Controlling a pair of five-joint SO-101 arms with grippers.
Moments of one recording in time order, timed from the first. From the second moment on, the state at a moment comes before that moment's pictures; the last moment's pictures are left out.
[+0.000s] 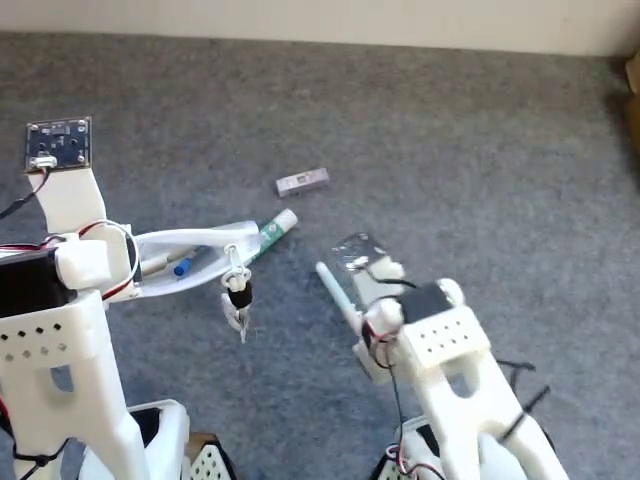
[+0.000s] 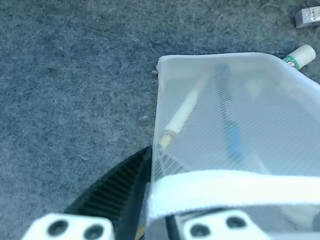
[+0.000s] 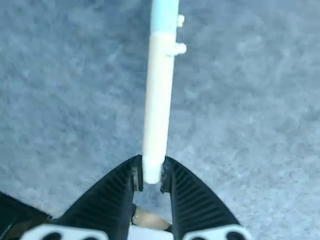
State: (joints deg) left arm -20.4 -39.7 16.0 99.6 4.7; right arm -23.9 -42.2 57.2 79.7 14.7
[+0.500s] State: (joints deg) left arm -20.4 -39.7 16.0 99.6 4.7; right arm -13.9 -52.3 62.3 84.1 27.0
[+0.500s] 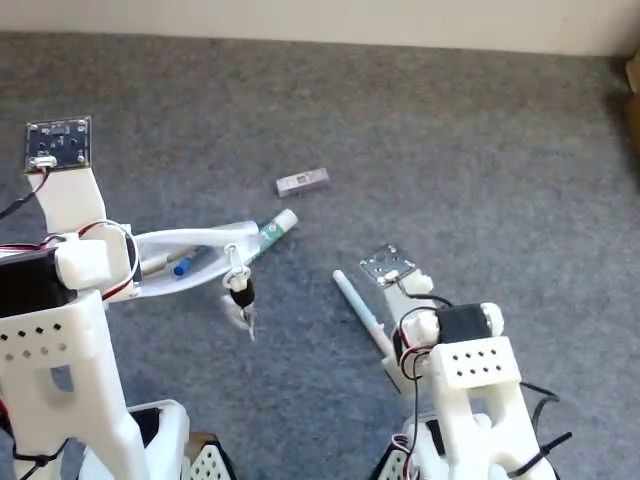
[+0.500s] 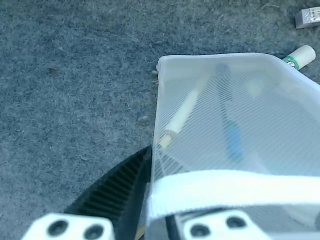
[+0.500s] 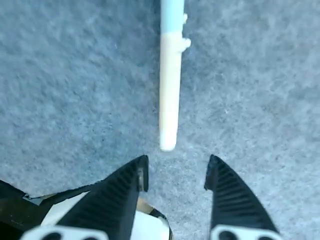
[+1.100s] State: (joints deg) left arm -20.4 -39.7 16.0 99.6 4.7; right arm -30.3 -52.4 61.1 59.2 19.2
